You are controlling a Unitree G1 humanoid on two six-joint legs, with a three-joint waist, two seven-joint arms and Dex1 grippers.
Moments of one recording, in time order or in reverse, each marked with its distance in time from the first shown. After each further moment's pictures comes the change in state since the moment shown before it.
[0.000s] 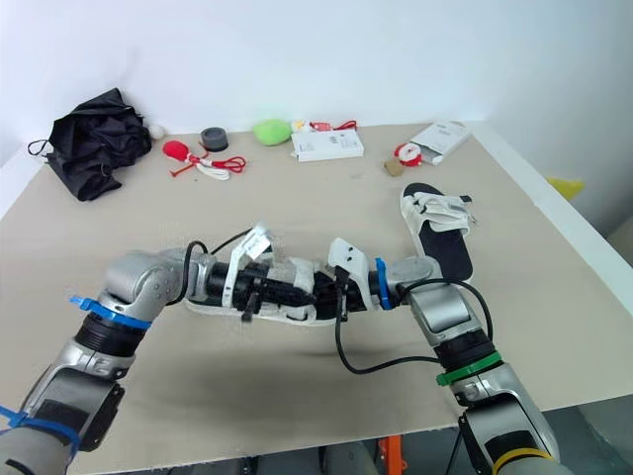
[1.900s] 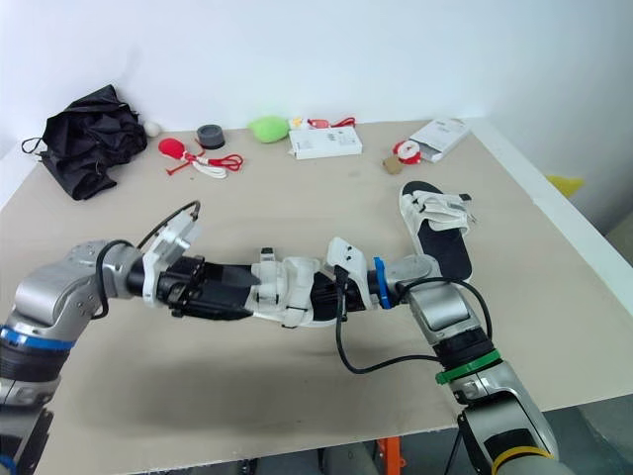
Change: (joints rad) left arm 0.237 0.286 0.203 -0.217 -0.017 -0.278 -0.231; right arm -0.011 0.003 0.005 0.005 0.011 -0.002 0.024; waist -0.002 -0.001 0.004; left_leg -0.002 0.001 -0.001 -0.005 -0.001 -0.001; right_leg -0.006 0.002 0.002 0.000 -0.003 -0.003
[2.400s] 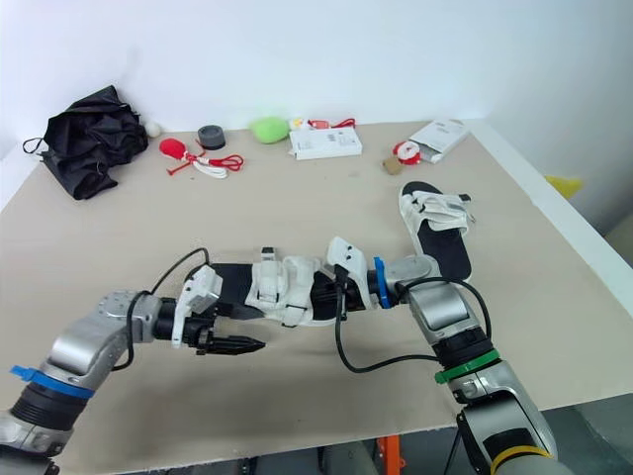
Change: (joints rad) left arm 0.141 -0.137 -0.092 0.104 0.216 -0.207 0.192; right arm 0.000 0.004 -0.003 0.008 0.000 0.001 -0.009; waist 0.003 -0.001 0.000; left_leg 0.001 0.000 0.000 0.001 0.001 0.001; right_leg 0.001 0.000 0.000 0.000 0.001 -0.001
